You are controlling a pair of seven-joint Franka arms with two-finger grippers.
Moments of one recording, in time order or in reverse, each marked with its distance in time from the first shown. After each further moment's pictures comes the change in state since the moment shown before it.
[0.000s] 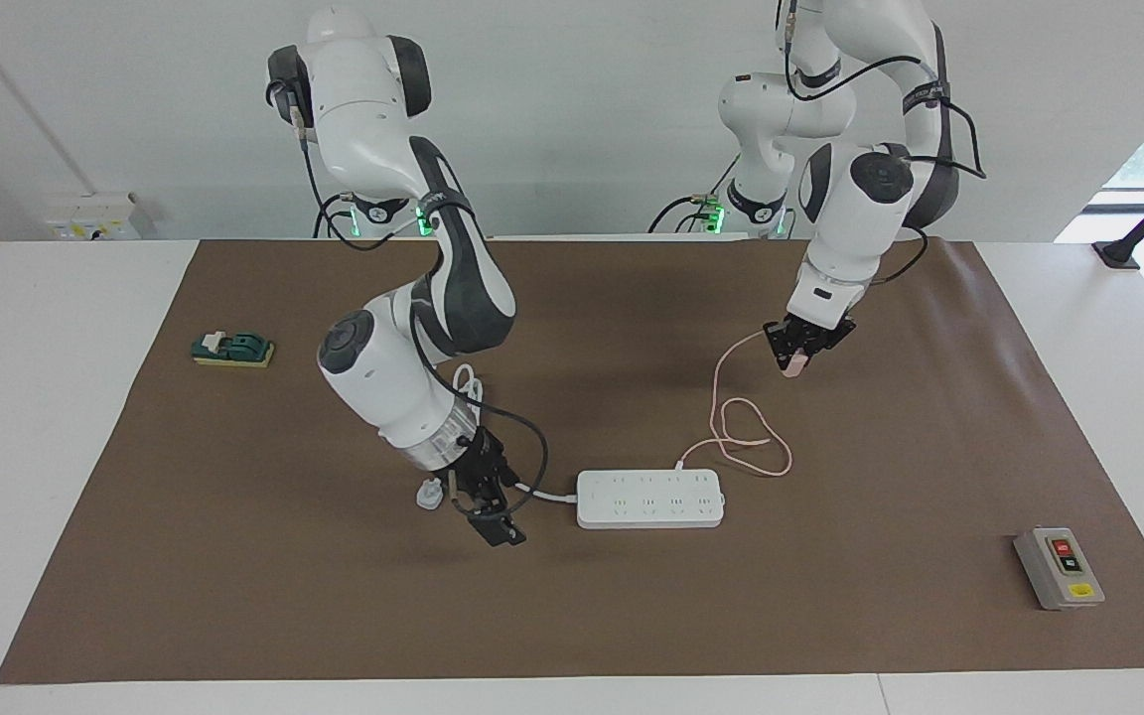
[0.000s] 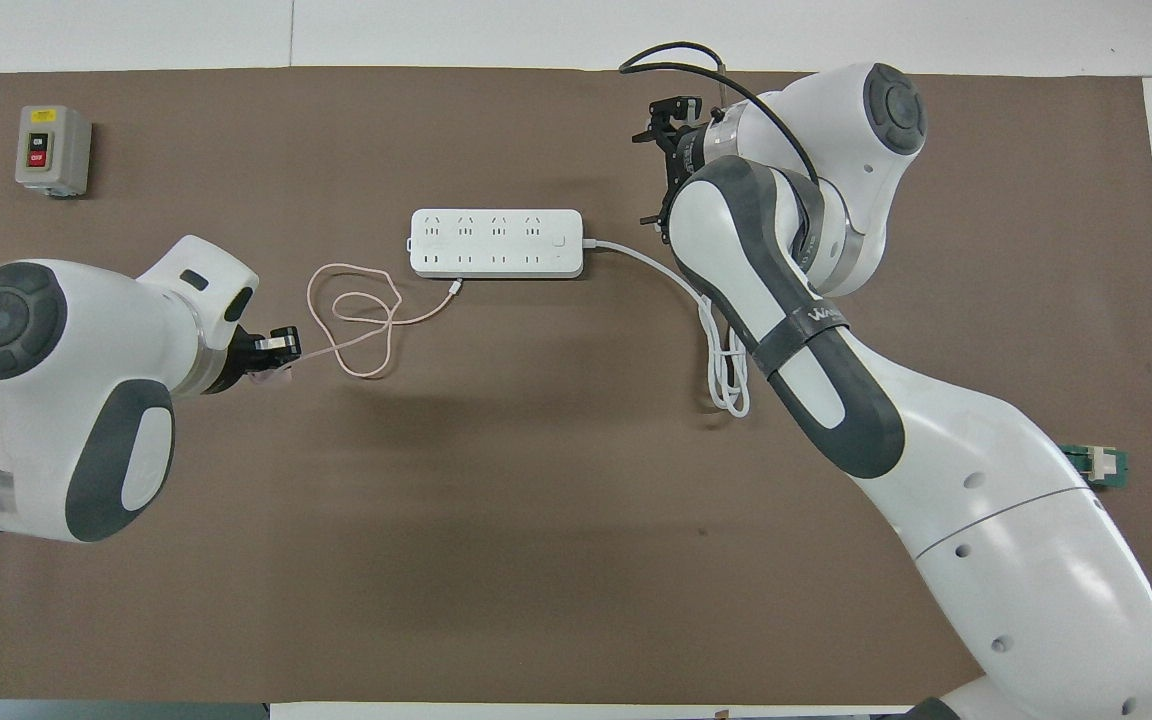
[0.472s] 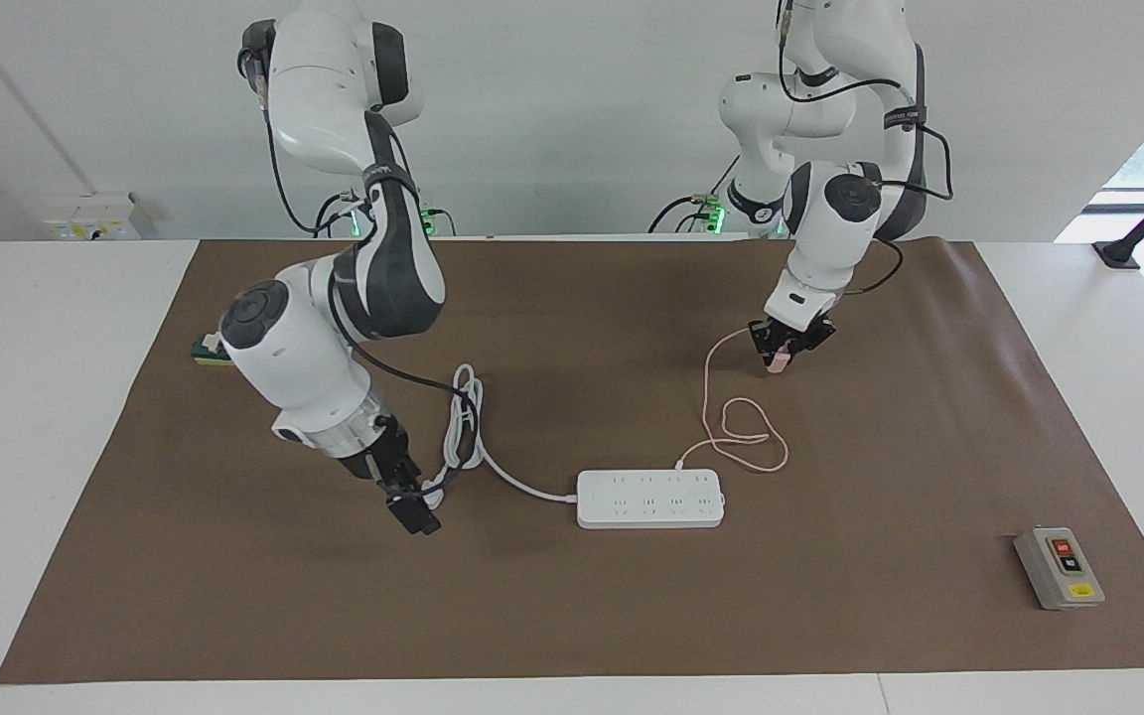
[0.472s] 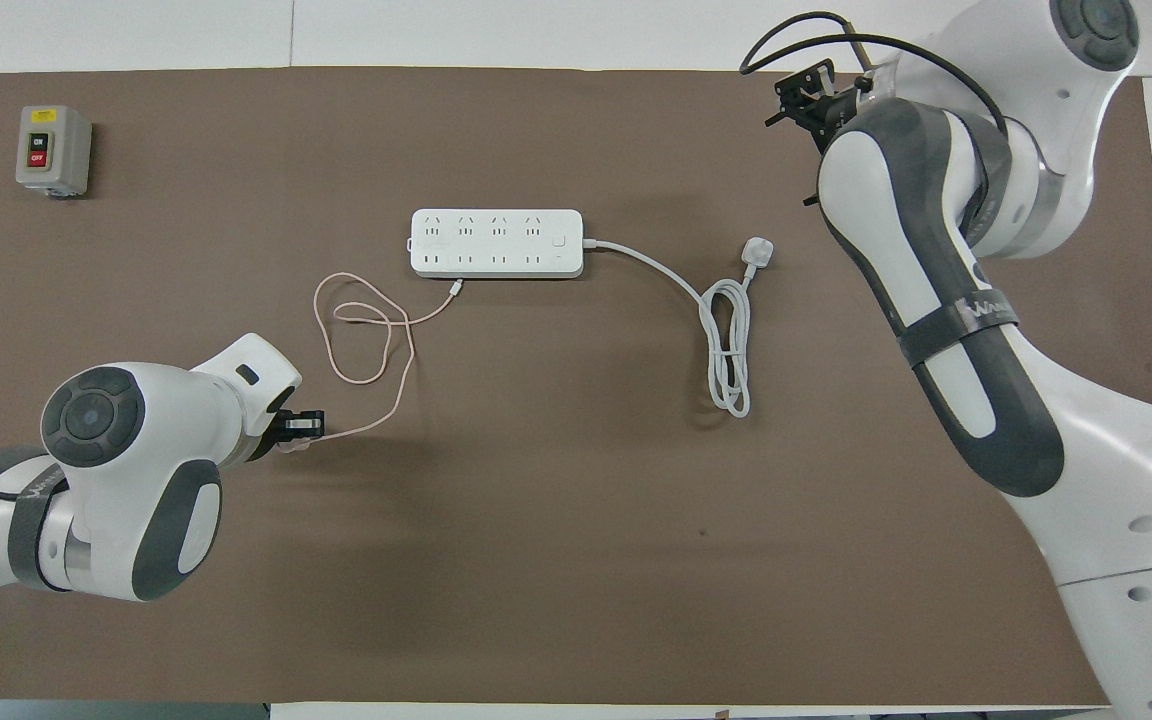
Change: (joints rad) left arm 0.001 -0.010 -0.003 -0.149 0.000 0.086 0.106; right arm -0.066 -0.110 -0.096 0.000 -0.213 -0.230 -0.325
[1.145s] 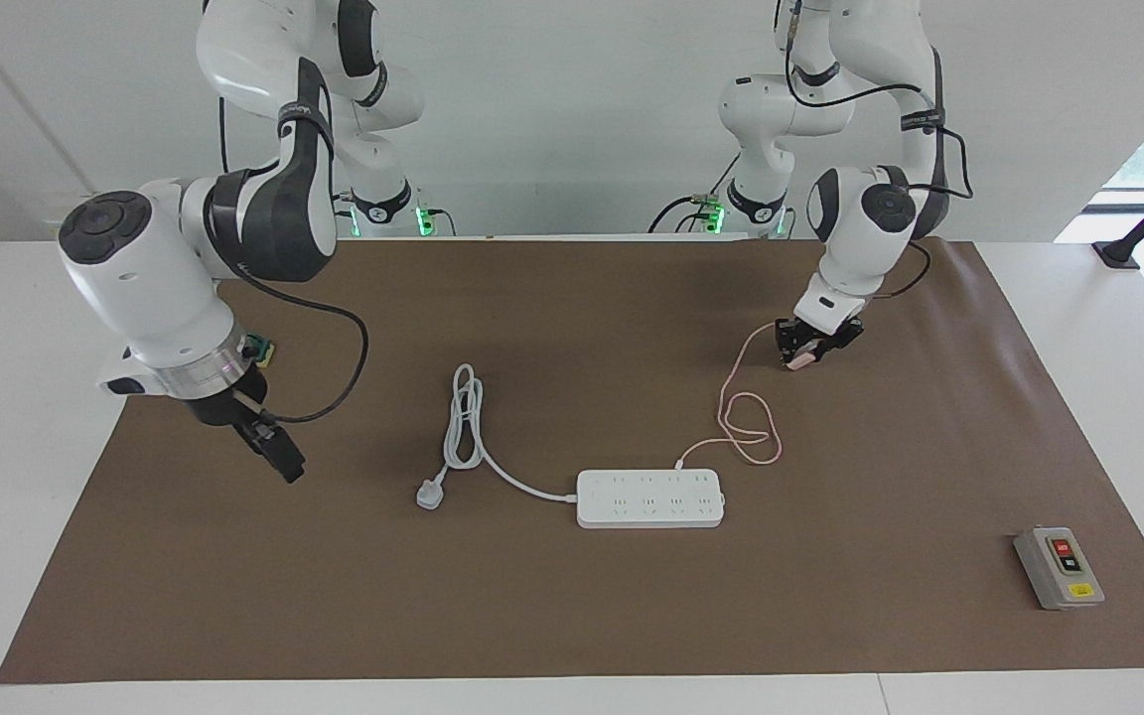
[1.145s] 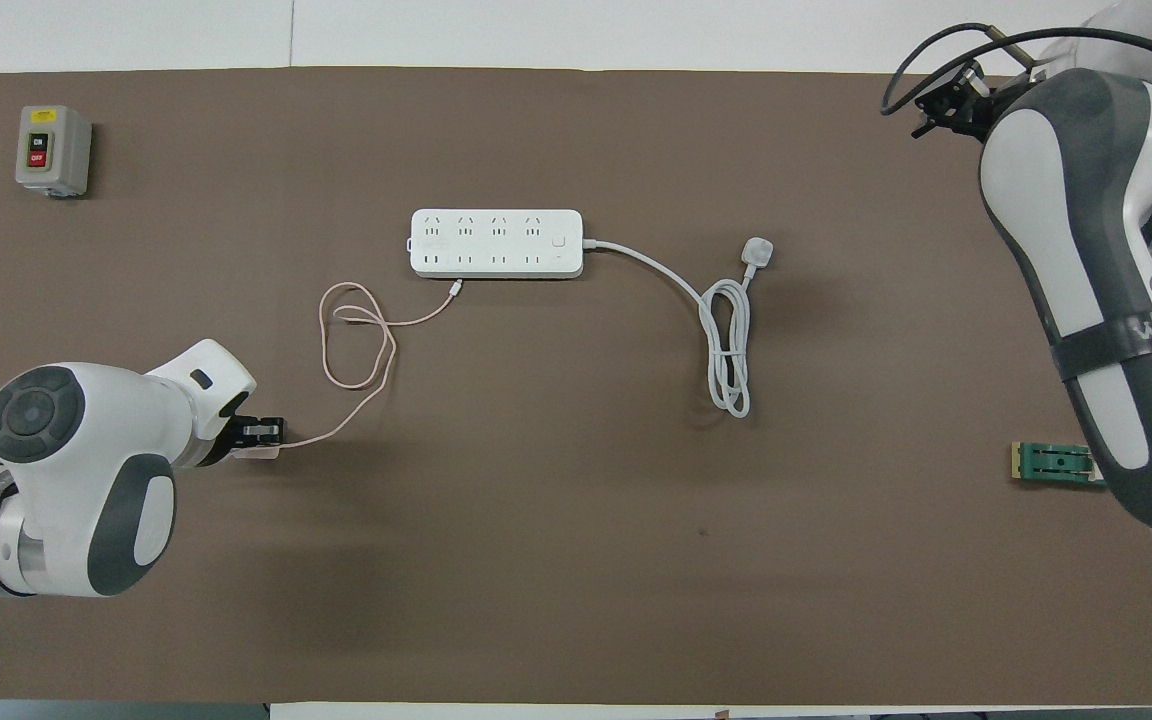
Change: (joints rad) left arm 0.135 -0.001 0.006 -0.014 -0.013 -0.011 0.138; right arm -0.073 -0.101 -0.057 -0.004 -0.218 -0.152 -0.352
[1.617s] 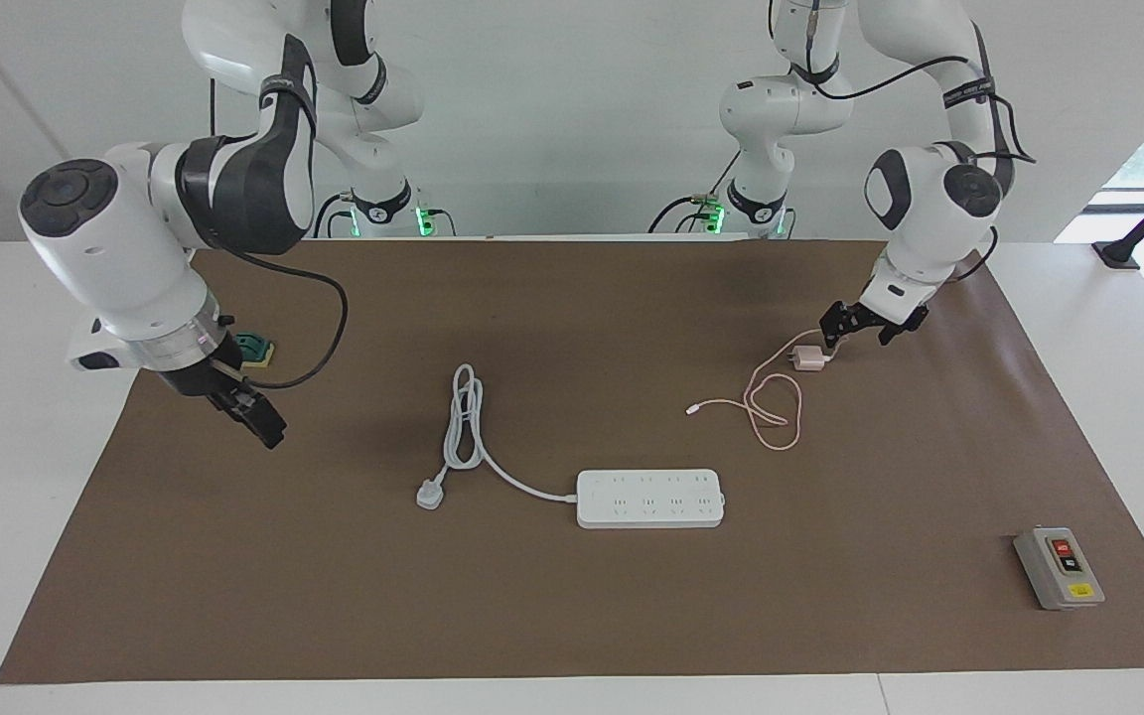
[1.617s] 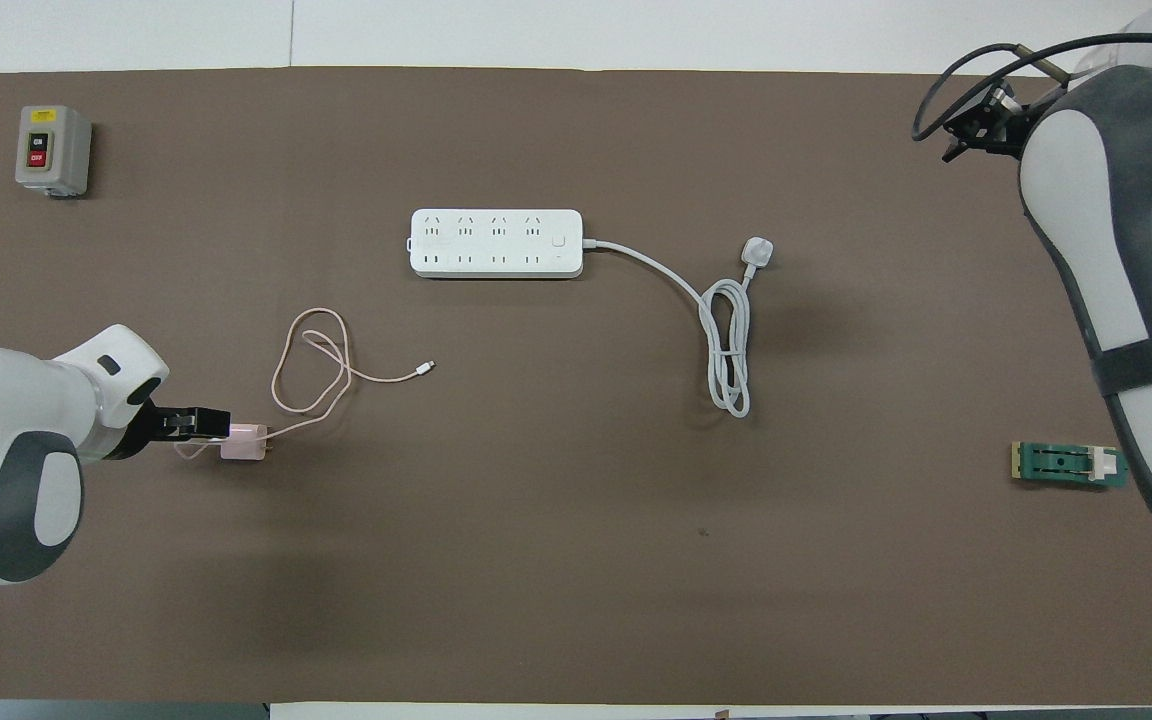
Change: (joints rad) left arm 0.116 -0.033 0.005 0.184 0.000 -0.263 0.099; right arm -0.012 -0.055 -0.026 0.000 -0.017 -0.141 -0.095
